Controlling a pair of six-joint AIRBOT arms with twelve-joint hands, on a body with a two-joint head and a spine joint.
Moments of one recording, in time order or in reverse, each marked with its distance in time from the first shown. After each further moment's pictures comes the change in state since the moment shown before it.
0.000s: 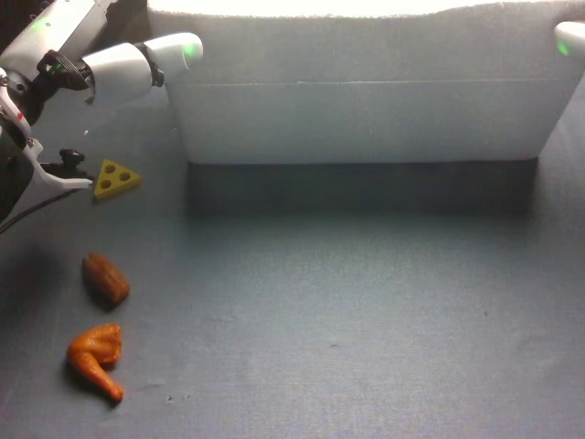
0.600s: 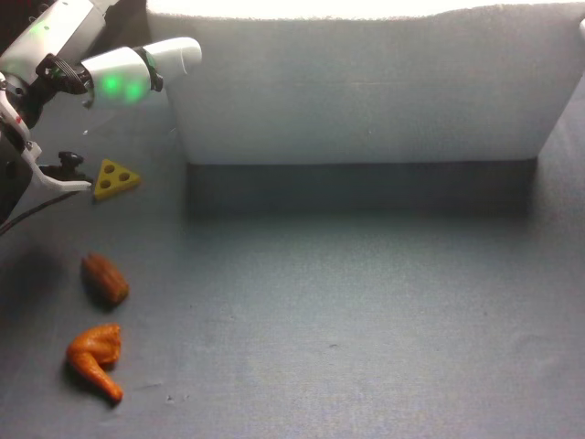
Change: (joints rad) left arm 0.012 0.000 0.000 0.000 -0.014 -0.001; right arm -0.035 0.023 -0.014 0.061 0.037 -0.003
